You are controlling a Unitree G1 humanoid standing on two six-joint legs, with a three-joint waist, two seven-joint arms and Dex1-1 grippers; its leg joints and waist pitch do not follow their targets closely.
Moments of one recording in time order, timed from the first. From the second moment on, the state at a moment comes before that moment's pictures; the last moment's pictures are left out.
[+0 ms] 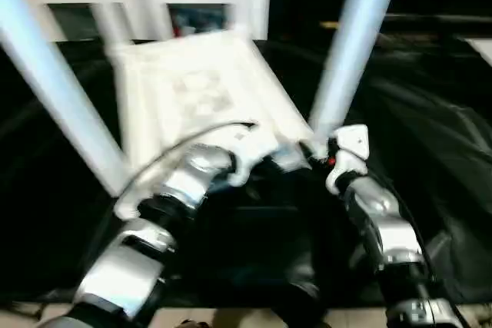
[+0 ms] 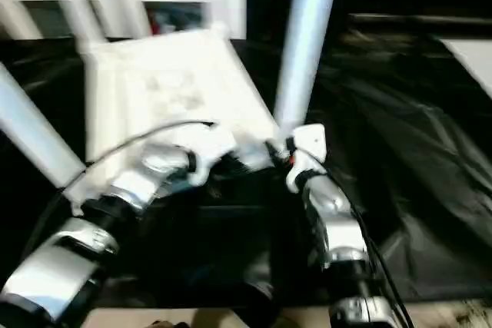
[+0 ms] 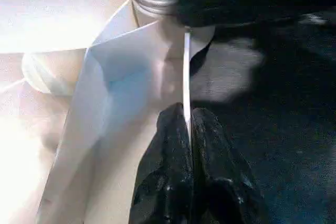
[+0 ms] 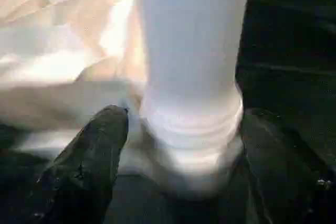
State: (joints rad) left arm -0.78 0.14 -0.27 0.83 0.14 0.08 -0.79; right arm -0.35 -0.14 0.01 0.35 0.13 0.17 0.38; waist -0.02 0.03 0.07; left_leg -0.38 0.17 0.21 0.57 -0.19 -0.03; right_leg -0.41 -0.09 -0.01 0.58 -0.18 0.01
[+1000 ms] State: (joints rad) left arm -0.66 0.31 -0.32 0.62 0.06 0.00 -1.24; right arm -0.33 -0.44 0.13 0.25 0.21 0.19 0.97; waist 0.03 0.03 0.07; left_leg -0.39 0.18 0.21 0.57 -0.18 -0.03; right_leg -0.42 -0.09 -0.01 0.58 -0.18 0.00
